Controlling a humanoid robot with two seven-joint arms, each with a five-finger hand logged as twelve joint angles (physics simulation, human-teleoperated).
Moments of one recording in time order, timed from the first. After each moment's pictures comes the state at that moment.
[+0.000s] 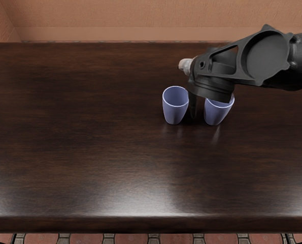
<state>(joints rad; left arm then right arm) -0.08 0.00 0.39 -0.18 0.41 0.17 0.45 1.98 -0.12 -0.69 1.36 -0.06 -0.28 -0.61</state>
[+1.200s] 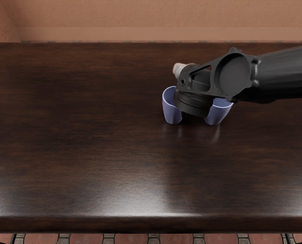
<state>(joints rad) -0.07 0.00 0.39 -0.18 0.41 0.17 0.45 1.89 0.00 -0.71 1.24 -0.04 -0.39 -0.61</state>
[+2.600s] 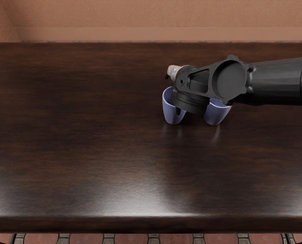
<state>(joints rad) -0.07 0.00 0.39 -0.18 0.41 0.17 0.45 1.75 0.00 -0.61 1.10 -0.19 -0.30 -0.61</state>
